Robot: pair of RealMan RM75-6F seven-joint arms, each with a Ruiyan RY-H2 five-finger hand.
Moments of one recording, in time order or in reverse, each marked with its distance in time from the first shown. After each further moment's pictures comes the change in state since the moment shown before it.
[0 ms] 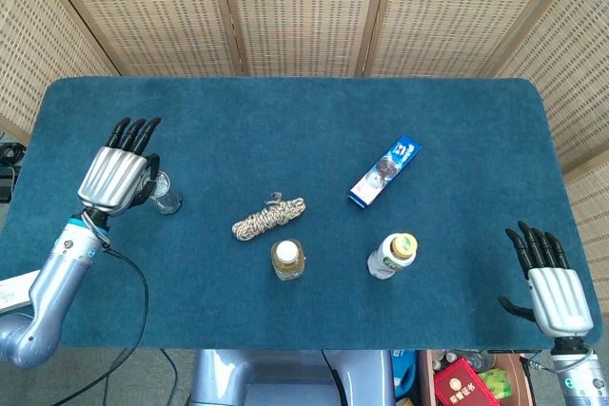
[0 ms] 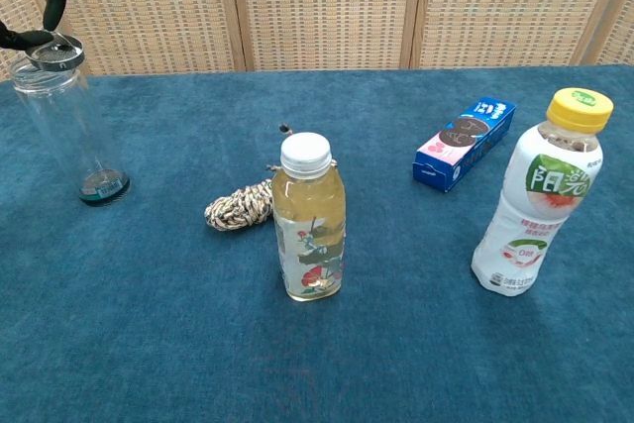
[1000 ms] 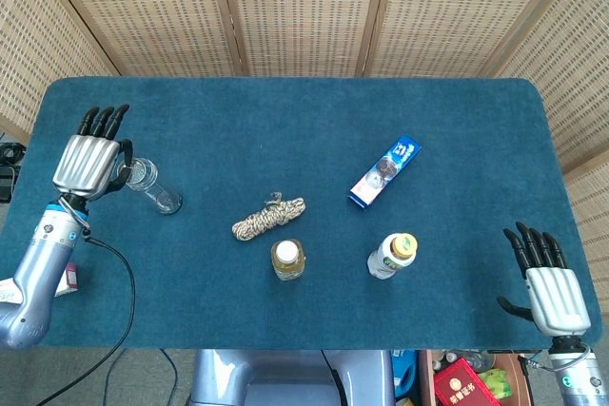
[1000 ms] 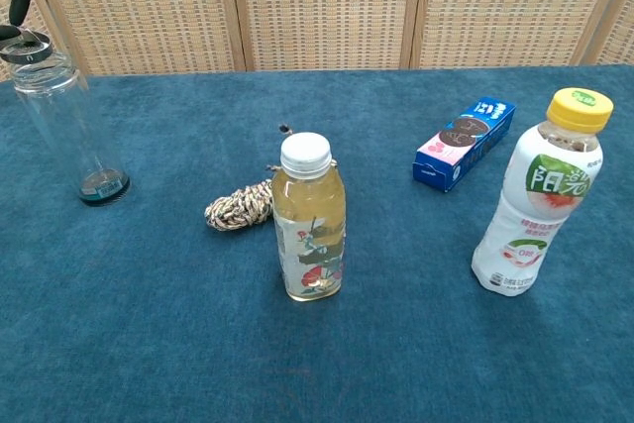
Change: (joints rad) left arm -0.031 0.005 0.028 0.122 -0.081 -0.014 -0.082; right arm 0.004 -0.006 -0.001 0.003 0.010 -0.012 -0.012
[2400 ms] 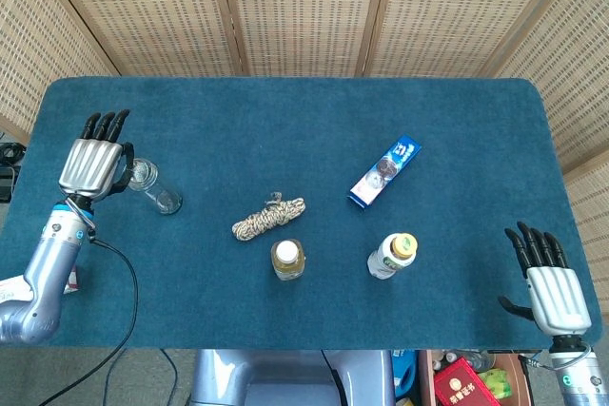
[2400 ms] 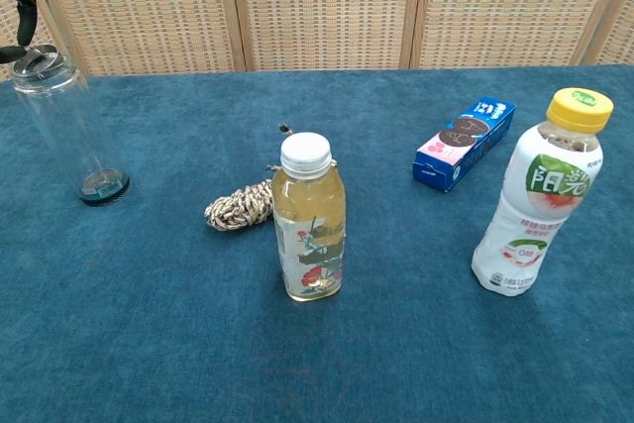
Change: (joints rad) left arm -0.030 -0.050 0.037 0.051 -0.062 0.008 0.016; right arm 0.002 0.001 0.002 -0.003 0.013 -0.006 -0.002
